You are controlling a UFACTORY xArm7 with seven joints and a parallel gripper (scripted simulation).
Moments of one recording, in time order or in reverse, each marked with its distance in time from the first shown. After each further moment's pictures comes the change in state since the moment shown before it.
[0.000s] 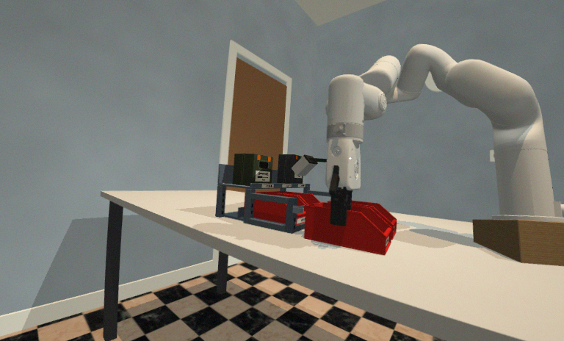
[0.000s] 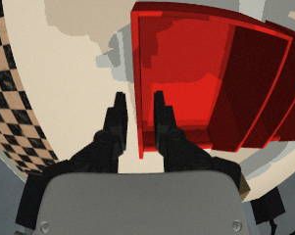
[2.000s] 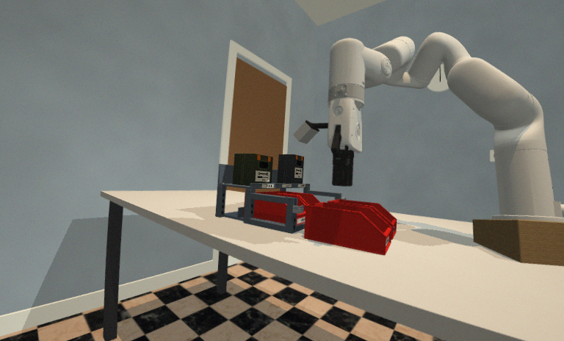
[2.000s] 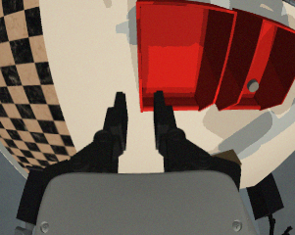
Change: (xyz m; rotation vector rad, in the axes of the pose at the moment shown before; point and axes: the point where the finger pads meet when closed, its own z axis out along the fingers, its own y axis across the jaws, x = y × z) arm 0.000 0.000 -0.079 0.000 0.001 0.000
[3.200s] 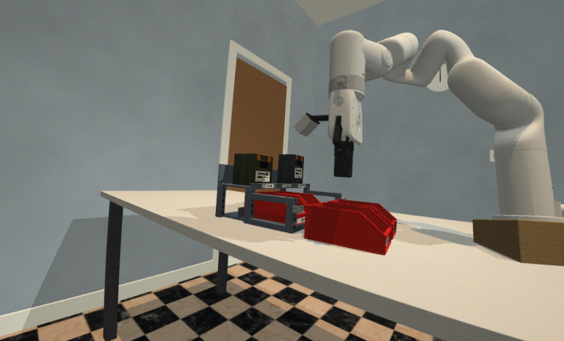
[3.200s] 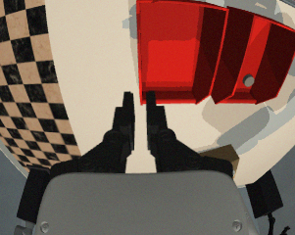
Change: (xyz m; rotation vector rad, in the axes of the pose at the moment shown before) arm 0.000 0.000 -0.018 0.000 -0.001 0.000
